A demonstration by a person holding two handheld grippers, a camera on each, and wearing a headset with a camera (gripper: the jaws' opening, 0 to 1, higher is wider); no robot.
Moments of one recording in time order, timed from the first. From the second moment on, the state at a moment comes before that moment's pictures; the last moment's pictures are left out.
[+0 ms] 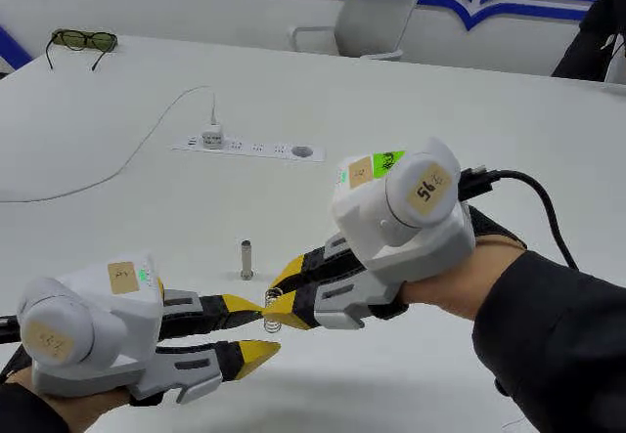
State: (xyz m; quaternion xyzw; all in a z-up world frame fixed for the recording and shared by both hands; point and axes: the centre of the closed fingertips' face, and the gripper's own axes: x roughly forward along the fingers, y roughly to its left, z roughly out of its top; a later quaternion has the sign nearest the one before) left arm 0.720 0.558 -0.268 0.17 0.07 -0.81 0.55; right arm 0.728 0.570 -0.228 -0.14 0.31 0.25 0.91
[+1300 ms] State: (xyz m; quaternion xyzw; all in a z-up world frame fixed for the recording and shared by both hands) left arm 0.757 0.571 -0.277 0.15 0.10 -0.77 0.61; right arm 0.808 0.509 -0.218 -0.10 0.28 0.16 0.94
